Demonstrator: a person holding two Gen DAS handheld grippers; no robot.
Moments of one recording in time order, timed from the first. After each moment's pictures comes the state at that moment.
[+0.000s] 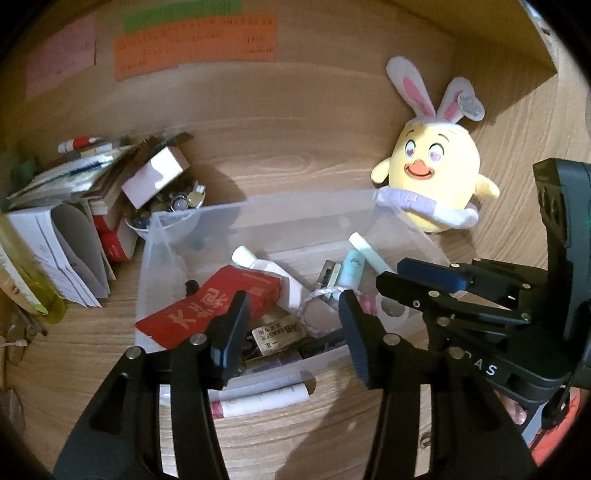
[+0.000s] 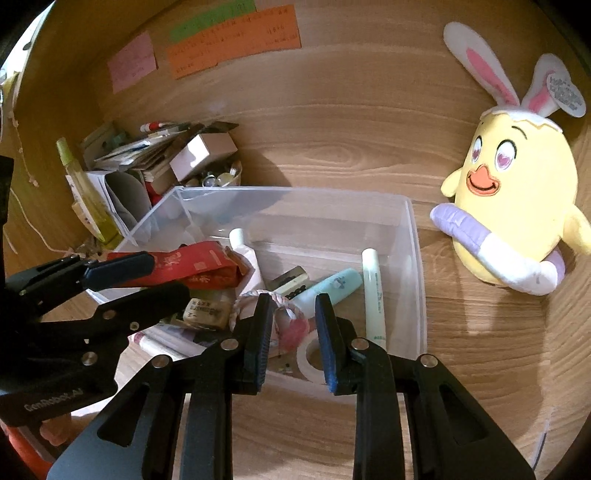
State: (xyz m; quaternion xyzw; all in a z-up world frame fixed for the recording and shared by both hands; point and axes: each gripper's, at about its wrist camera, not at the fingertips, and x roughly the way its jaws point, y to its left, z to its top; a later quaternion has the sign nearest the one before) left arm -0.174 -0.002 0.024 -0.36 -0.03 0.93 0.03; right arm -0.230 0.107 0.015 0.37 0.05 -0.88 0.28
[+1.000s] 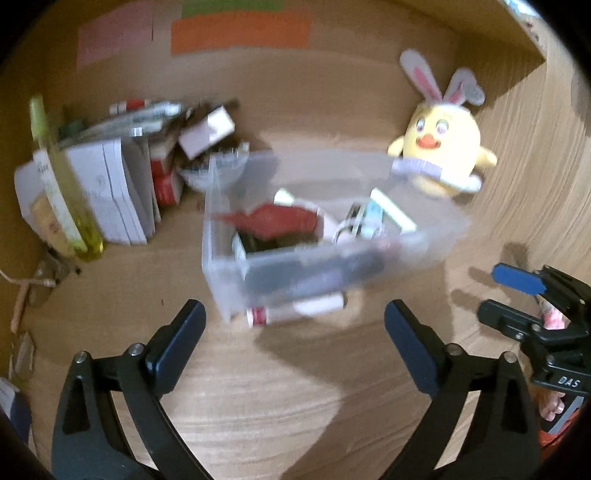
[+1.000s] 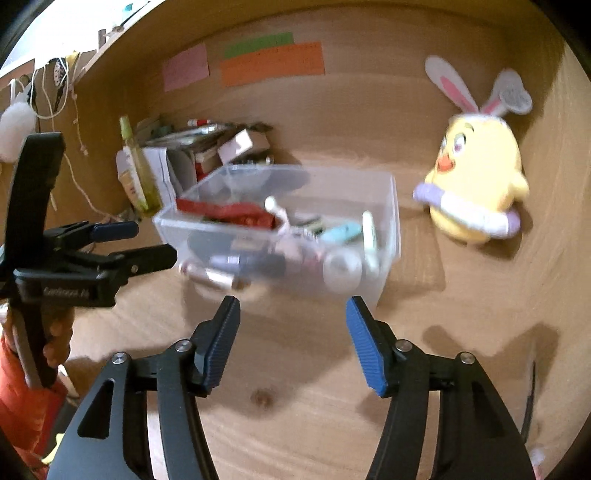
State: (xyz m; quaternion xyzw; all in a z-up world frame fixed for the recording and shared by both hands) left arm -0.101 -0.025 -0.001 -0.38 -0.04 0.92 -0.01; right arm -0.124 0.160 0.011 0.33 0.06 -0.89 0.31
